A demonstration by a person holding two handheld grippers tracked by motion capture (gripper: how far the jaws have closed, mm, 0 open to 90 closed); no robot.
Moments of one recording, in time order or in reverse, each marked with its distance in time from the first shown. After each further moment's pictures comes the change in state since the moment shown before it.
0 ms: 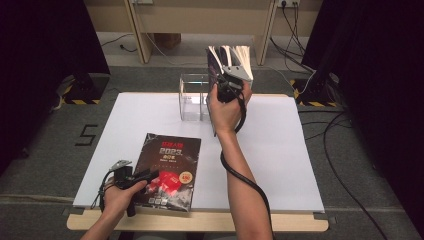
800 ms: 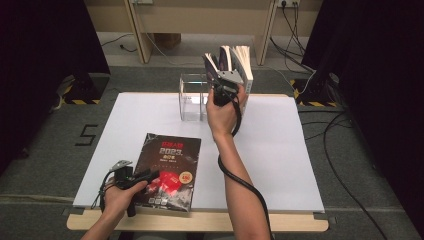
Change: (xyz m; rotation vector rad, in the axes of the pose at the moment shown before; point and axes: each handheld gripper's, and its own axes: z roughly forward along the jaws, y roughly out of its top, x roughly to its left) left arm -0.001 -0.001 0.001 0.001 -0.005 0.002; right arm 0.008 -0.015 0.010 0.061 -0.035 -0.031
